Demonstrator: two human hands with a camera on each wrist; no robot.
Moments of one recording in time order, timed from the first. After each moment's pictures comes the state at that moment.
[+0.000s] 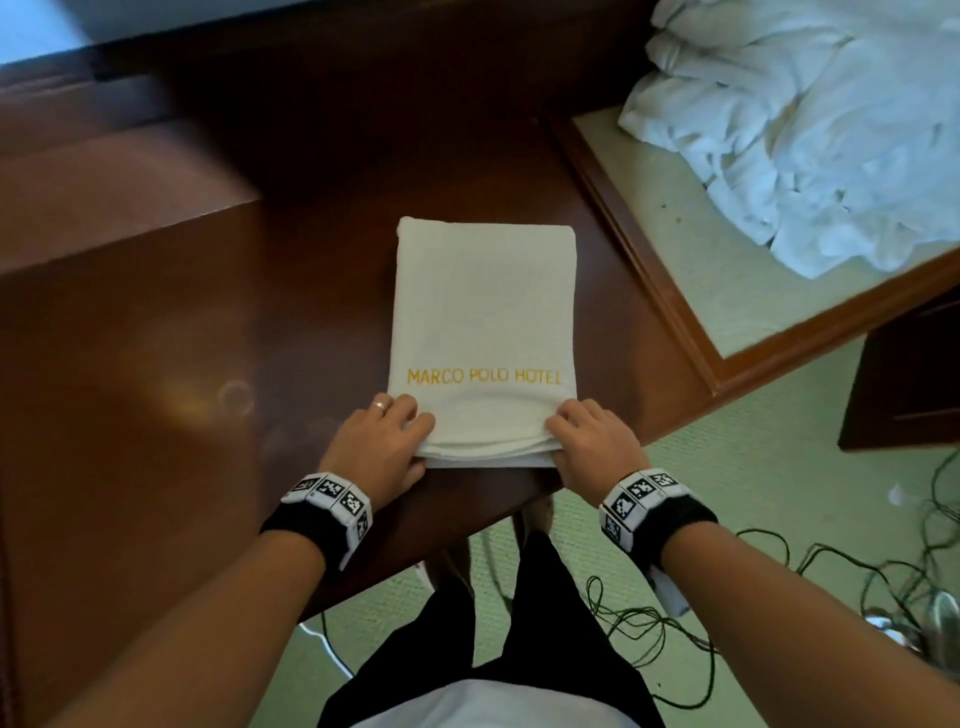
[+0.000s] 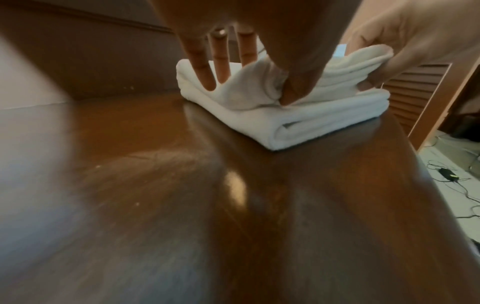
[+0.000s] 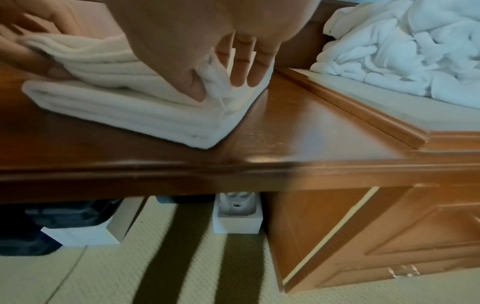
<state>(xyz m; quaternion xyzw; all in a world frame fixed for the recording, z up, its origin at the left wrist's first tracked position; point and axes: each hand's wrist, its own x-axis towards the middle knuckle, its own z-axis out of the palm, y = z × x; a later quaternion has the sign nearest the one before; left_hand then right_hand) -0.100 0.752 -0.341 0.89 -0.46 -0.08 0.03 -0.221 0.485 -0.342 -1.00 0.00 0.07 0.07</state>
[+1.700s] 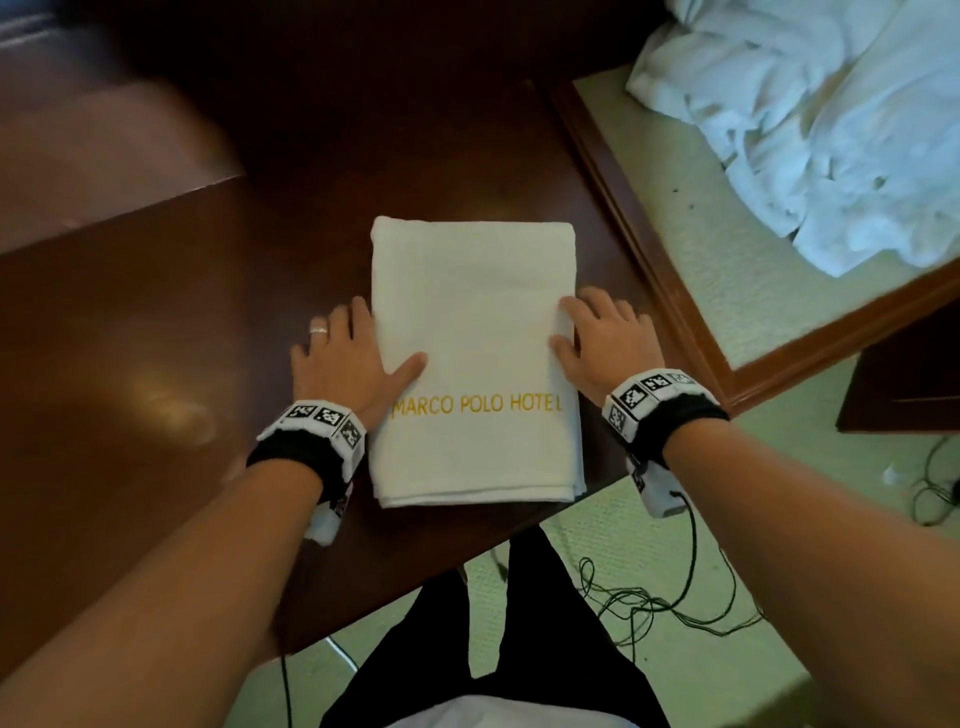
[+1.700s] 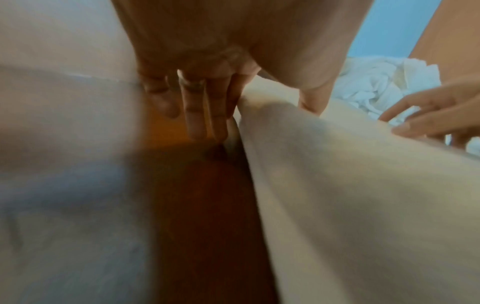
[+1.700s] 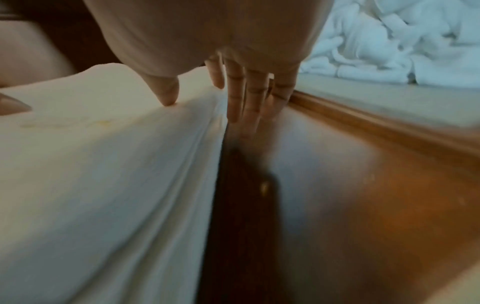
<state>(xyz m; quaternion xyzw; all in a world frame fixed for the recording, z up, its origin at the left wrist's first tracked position) -0.002 0.687 -0.335 0.96 -0.15 -0.22 0.03 -0.102 0.416 -0.323 -0.98 0.16 0.14 0.06</state>
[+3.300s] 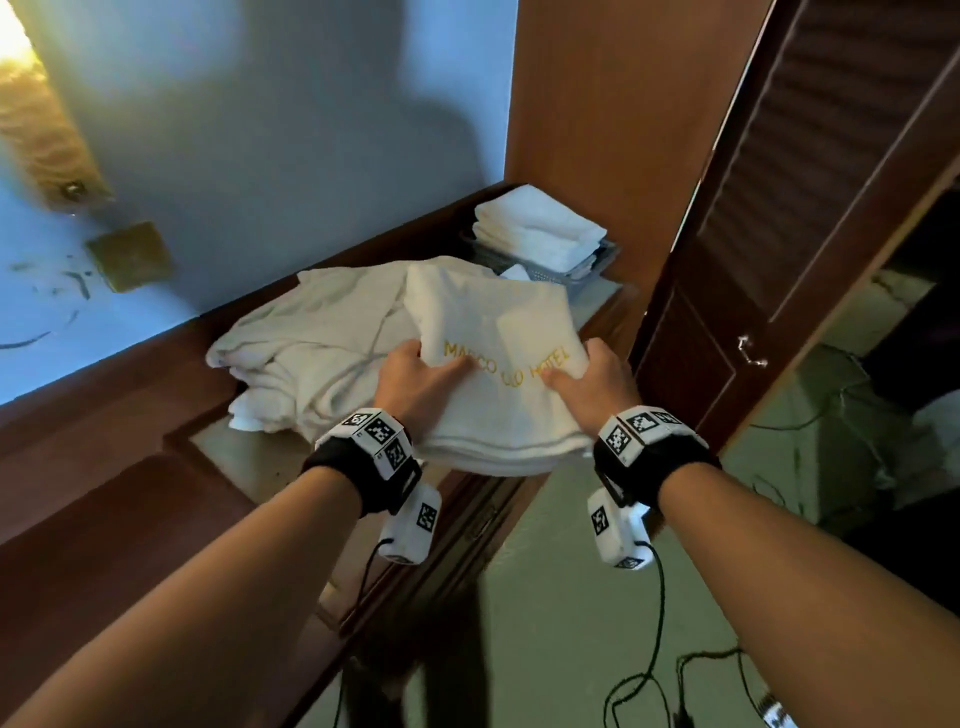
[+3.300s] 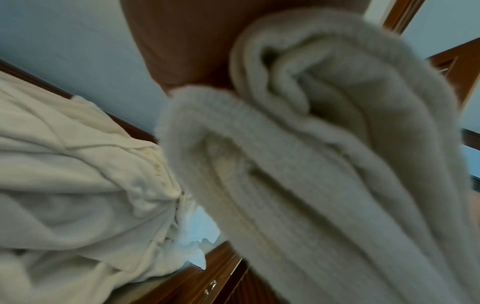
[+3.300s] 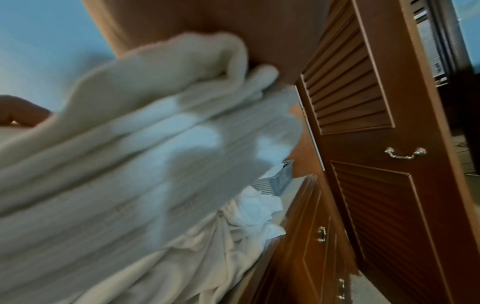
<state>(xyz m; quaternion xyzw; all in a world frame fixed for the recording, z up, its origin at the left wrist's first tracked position) -0.211 0.139 -0.074 0.76 -0.31 -0.19 0.53 -0.390 0.015 -0.054 -0.78 0.48 -0.24 0.32</state>
